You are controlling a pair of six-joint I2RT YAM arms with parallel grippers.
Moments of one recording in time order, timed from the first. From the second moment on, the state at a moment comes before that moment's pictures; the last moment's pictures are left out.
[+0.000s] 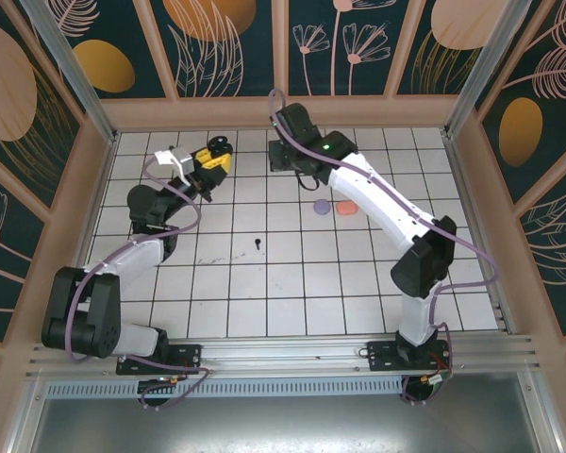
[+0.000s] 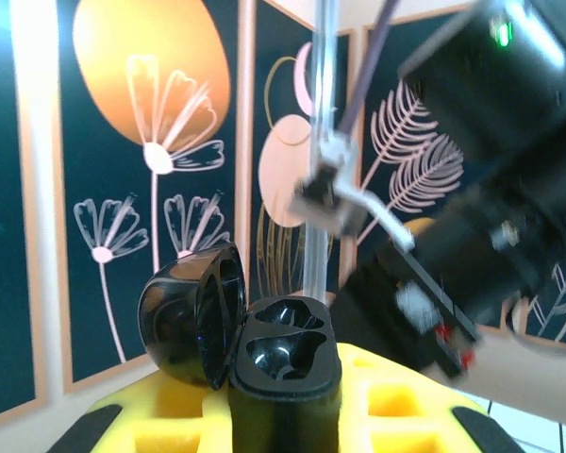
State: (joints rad) left arm -0.21 1.41 0.67 1.19 0.71 -0.33; right arm 0.74 1.86 1.99 -0.85 0.22 0.43
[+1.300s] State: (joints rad) left arm -0.43 1.52 0.78 1.01 0.73 -0.01; right arm 0.79 1.42 1.47 -0.29 -0.01 0.32
